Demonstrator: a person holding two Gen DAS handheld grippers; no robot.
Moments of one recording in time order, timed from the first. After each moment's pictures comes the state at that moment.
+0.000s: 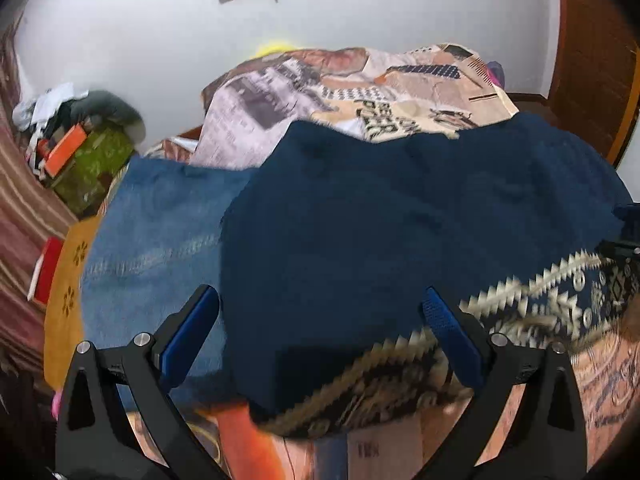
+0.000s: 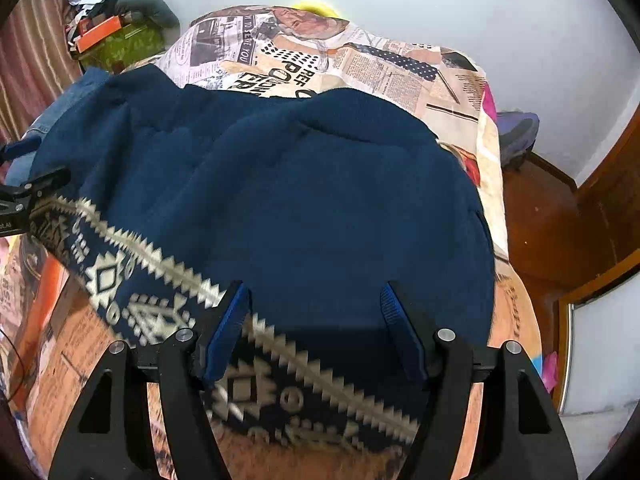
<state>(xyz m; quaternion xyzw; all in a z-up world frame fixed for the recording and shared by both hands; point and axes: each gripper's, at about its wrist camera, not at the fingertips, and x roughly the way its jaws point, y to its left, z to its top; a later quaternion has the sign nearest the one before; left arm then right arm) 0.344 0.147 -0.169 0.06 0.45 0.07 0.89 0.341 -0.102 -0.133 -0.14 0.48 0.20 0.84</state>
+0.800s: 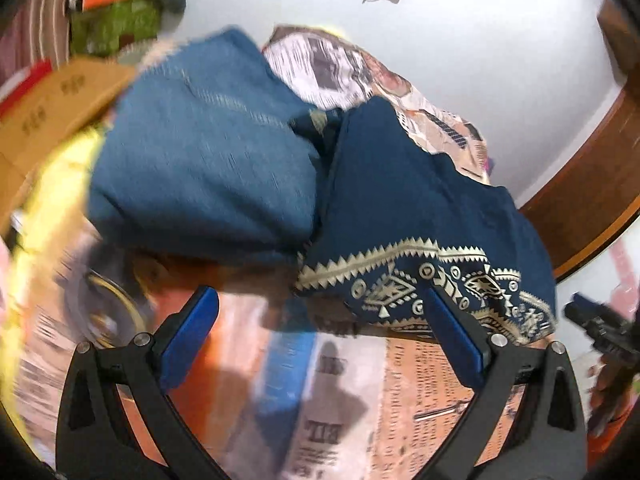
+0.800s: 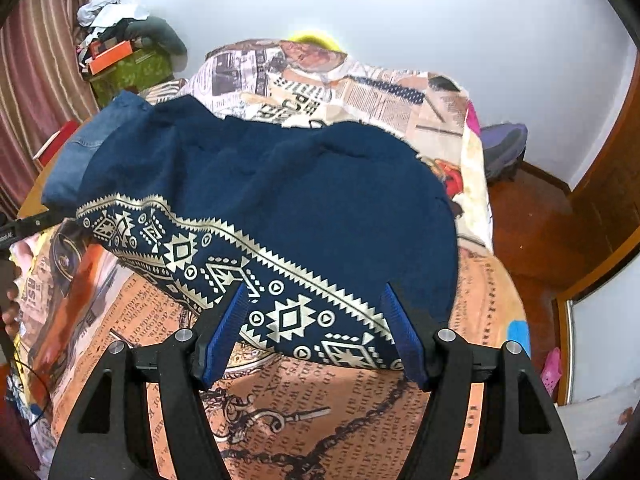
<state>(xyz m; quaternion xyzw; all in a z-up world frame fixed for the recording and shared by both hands) 0.248 0.222 -0.195 -0.25 0.41 0.04 0.88 0.288 -0.105 -0.098 -0.12 0.45 0.20 0.86</state>
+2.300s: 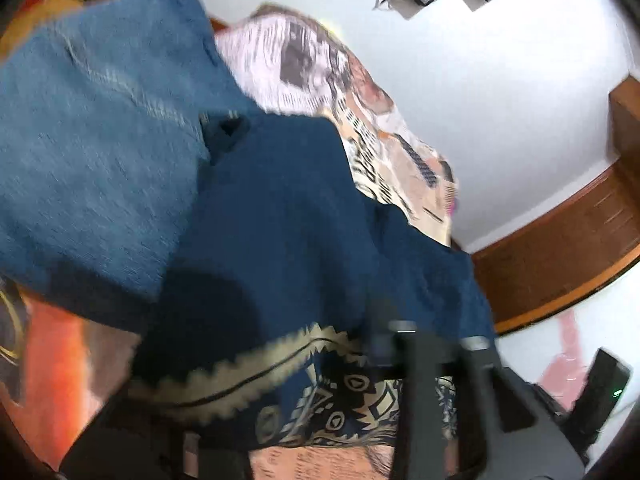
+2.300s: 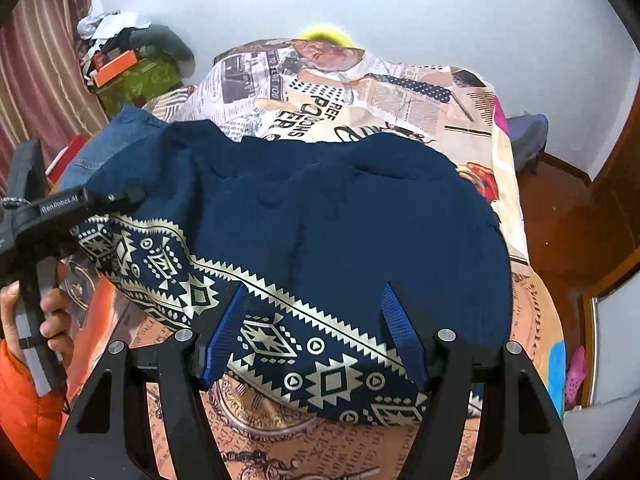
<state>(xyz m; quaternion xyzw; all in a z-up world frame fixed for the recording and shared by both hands) 0.342 0.175 -0.180 -0.34 0.38 0.03 0.86 0.318 -0.073 -0.102 -0.09 0.46 0.23 0.85</state>
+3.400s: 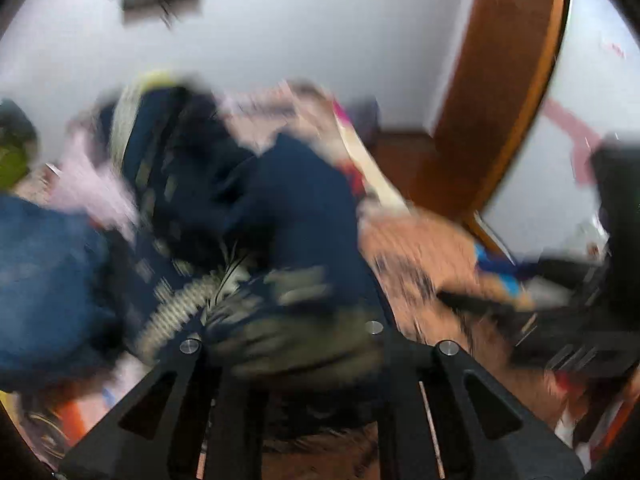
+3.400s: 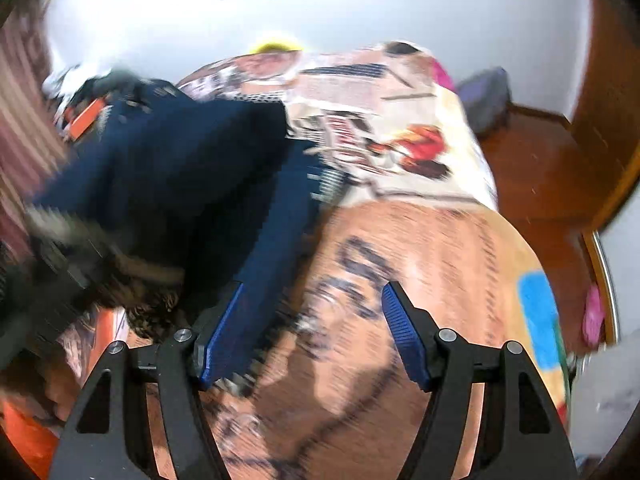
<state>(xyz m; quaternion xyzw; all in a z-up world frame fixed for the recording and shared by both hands) 0.349 -0.032 -0.151 -0.02 0.42 -0.14 0.90 0.288 -0.178 -0.091 0.01 0.47 0.16 0.87</state>
